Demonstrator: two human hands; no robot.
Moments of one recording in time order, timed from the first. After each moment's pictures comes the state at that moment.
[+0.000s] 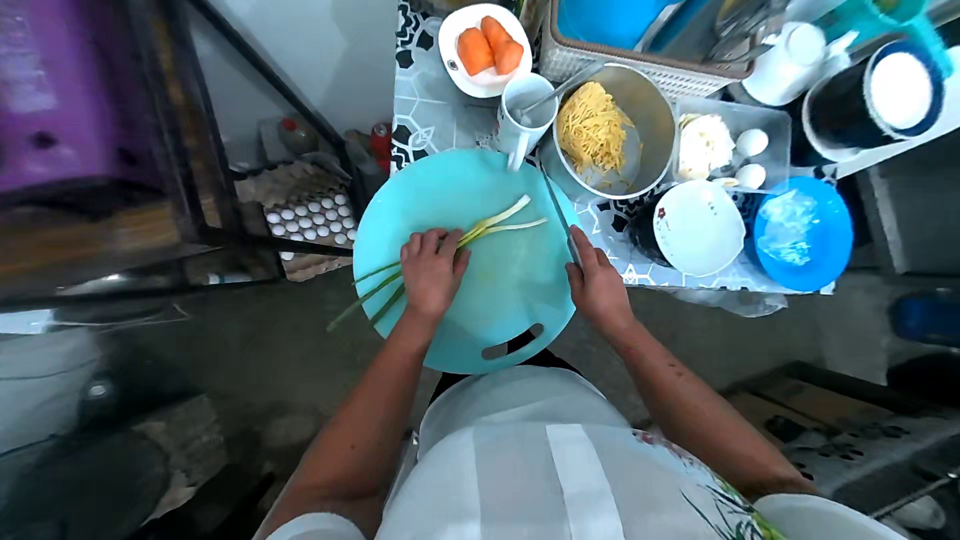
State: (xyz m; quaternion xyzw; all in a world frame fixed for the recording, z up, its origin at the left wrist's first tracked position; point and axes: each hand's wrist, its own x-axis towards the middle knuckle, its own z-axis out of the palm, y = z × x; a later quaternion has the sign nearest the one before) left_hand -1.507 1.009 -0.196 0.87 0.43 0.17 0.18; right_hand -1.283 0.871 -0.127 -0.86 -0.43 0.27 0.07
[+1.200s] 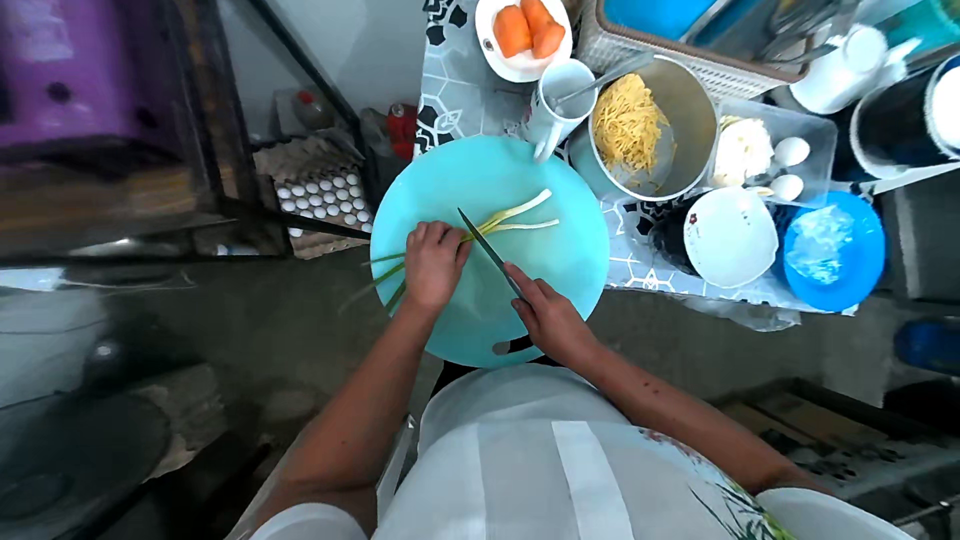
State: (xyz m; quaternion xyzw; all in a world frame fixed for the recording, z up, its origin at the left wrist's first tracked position) left_hand -1.531 1.021 -0.193 0.86 0.43 0.18 0.22; right_hand -1.360 0.874 -0.137 -0.70 -0.59 0.37 0.14
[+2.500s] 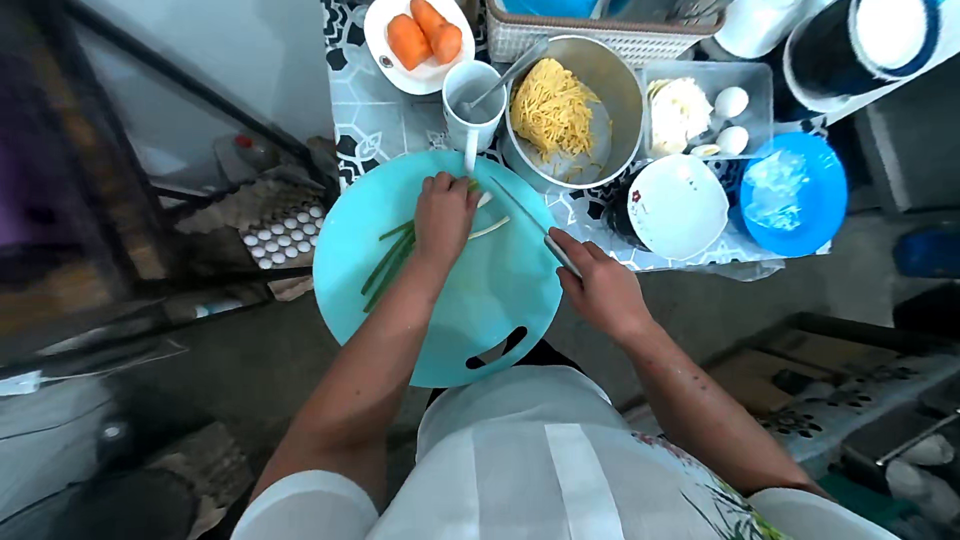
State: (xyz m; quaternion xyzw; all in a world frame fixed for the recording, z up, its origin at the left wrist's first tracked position) left_hand -1.391 1.069 -0.171 0.88 0.40 0.05 0.28; right_hand -1.261 0.861 -0.095 -0.84 -0.48 0.25 0.08
